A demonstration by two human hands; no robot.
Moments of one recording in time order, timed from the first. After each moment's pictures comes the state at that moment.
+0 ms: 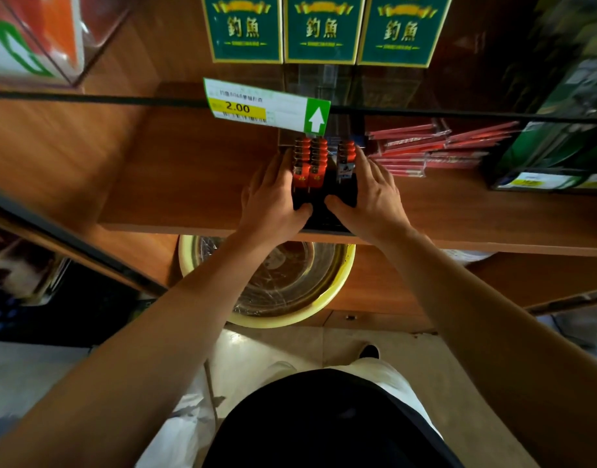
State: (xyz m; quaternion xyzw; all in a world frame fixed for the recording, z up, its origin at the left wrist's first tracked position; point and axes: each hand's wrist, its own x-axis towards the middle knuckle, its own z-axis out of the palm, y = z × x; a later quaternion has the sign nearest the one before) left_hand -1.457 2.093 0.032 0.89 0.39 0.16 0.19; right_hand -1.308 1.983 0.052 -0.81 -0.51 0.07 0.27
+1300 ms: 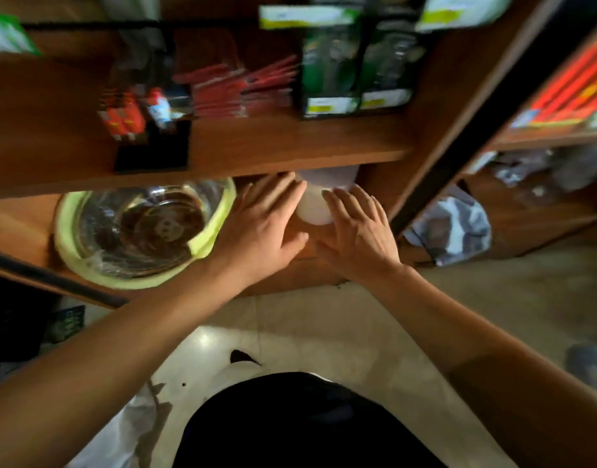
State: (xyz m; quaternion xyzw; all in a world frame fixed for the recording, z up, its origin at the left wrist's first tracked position) left_hand -1.384 1.797 0.073 0.97 0.14 0.14 0.13; right_hand -1.249 1.658 0.052 -0.86 -0.49 0.02 0.12
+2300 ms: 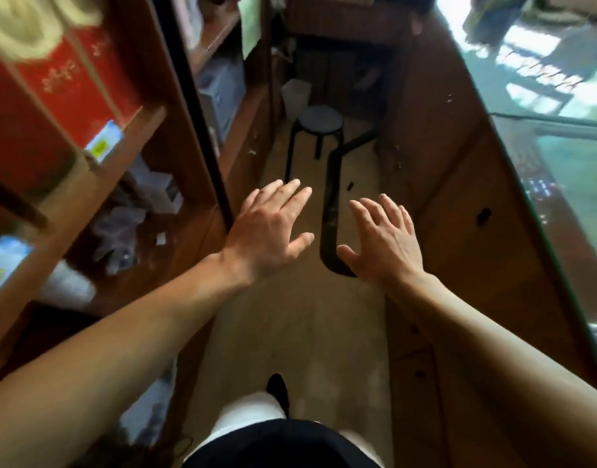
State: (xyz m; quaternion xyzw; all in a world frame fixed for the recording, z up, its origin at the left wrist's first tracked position) left_hand -0.785 1.163 0.102 0.88 -0.45 0.05 0.16; right_hand -0.903 0.985 0.090 -0.98 0.18 -0.07 0.06
